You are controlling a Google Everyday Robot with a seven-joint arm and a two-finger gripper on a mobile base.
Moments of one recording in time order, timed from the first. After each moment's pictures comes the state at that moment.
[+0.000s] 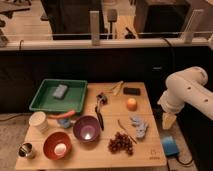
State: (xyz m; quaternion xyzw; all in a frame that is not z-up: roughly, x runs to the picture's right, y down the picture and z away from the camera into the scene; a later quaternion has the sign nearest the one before) arm 0.284 0.116 0.683 -0.29 0.02 0.02 0.96
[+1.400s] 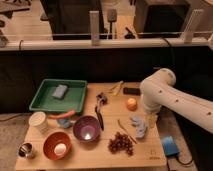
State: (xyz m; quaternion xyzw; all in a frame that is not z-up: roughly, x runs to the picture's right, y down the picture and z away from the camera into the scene) arm 0.208 0.121 0.712 -0.29 0.00 -0.09 0.95
